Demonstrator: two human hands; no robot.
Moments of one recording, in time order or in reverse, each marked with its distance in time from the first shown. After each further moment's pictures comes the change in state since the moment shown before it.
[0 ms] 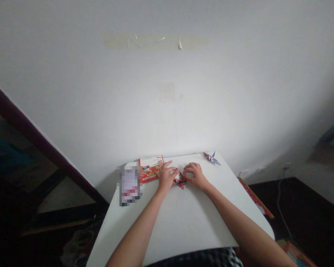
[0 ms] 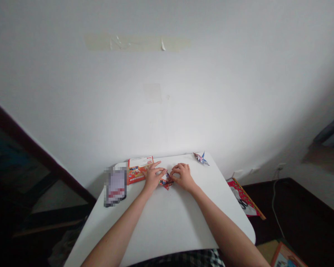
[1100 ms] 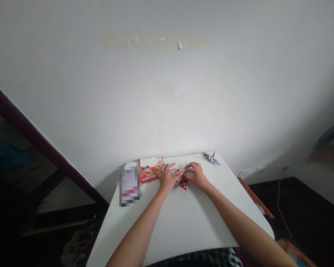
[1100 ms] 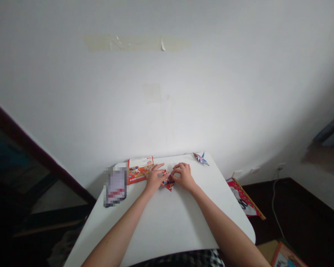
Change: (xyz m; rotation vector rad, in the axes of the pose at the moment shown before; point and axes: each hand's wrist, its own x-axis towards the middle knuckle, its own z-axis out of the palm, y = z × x) left_hand -0.004 0.004 0.001 0.087 -0.104 0.019; right_hand -0.001 0.005 0.003 0.001 0.069 -0.005
